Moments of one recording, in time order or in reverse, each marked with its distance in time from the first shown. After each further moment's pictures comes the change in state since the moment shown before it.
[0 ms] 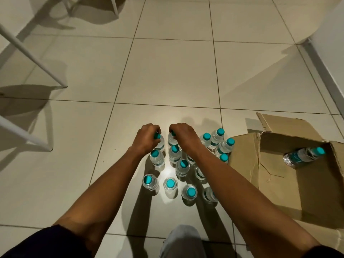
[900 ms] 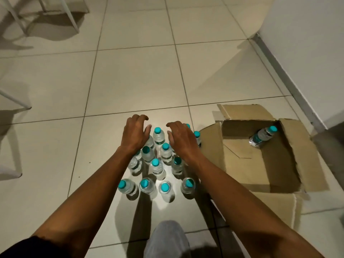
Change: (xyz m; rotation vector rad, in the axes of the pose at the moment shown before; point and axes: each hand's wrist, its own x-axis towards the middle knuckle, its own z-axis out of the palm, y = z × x) left_hand 0.001 0.095 -0.001 0.004 0.187 0.143; right_hand -0.088 0.059 -0.030 0.038 0.421 0.134
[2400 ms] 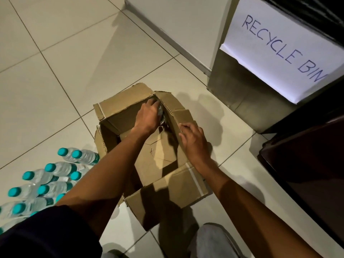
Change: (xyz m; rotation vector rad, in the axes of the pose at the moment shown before) left_hand 0.019 0.393 0.249 0.142 -0.404 0.587; right_hand -0.218 0.321 -0.119 0.099 0.243 0.699
